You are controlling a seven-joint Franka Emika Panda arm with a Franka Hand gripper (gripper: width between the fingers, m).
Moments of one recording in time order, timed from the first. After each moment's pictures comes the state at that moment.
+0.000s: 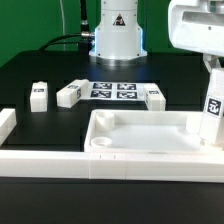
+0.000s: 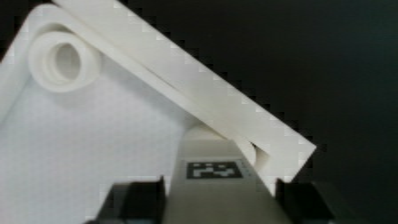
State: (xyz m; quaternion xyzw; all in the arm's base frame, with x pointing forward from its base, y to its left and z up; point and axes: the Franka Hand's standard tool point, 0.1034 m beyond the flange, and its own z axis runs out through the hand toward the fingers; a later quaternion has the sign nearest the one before) arm 0.622 0.123 0.113 -0.86 0.50 0.05 0.06
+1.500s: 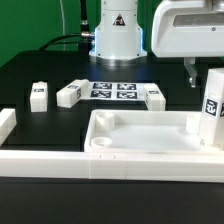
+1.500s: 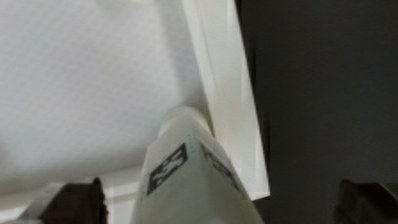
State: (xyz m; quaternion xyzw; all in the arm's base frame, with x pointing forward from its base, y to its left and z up) arm 0.624 0.112 0.115 -1.00 0.05 0.02 0.05
